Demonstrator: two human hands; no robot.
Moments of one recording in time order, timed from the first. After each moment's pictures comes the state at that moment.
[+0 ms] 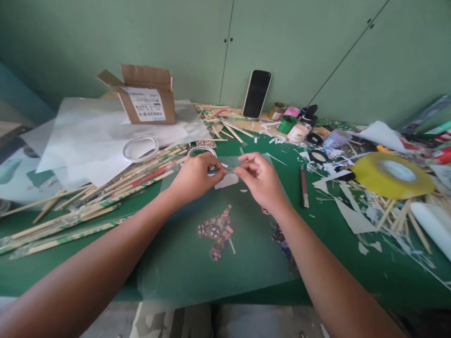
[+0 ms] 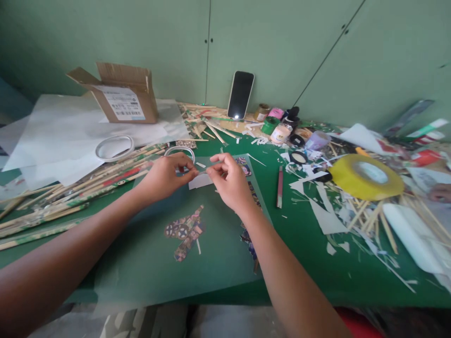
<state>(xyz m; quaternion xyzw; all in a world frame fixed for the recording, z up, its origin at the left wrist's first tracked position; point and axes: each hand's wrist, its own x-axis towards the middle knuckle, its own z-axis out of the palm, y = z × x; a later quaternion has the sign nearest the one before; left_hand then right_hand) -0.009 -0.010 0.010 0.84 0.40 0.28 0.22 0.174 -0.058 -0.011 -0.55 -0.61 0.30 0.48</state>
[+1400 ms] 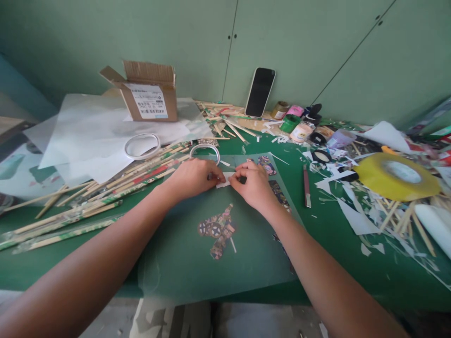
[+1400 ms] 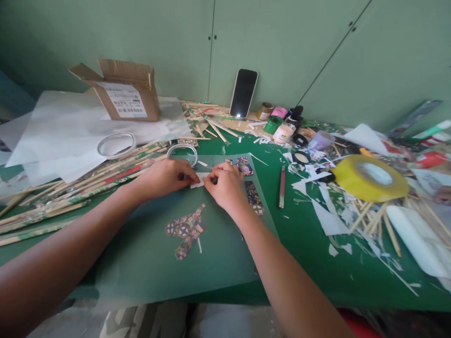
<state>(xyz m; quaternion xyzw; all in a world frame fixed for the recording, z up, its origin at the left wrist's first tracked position) -0.021 -0.001 0.010 0.92 0.36 0.11 0.15 0.161 -0.050 -0.038 -0.65 -0.67 0.09 0.34</state>
